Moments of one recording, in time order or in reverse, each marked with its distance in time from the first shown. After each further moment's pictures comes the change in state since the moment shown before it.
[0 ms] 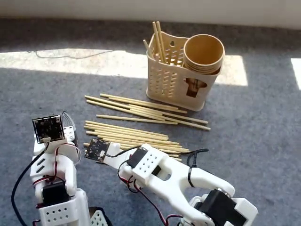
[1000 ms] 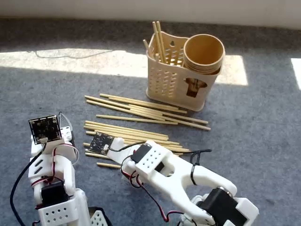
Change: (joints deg) left arm -2.0 0.0 0.0 0.0 0.0; right arm 3.5 -1.5 0.3 -2.0 0.0
